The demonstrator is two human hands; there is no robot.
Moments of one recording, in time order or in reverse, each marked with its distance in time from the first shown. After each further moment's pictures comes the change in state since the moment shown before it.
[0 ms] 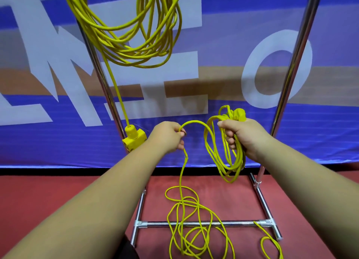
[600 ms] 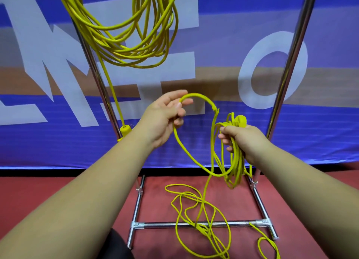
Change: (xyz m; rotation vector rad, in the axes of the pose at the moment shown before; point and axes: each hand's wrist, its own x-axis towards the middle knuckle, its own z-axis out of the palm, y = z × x) left_hand -0.007 0.034 -0.023 -0.951 -0.222 0.345; right_hand 0.002 0.015 -0.010 -0.015 0.135 0.072
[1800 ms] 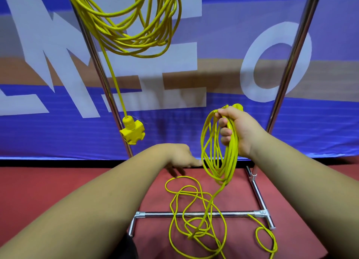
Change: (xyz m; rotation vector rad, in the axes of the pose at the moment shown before) left_hand -0.025 -0.089 -0.007 1.126 -0.321 -0.823; right_hand -0.024 -0.024 0.022 0.367 -0.224 0.180
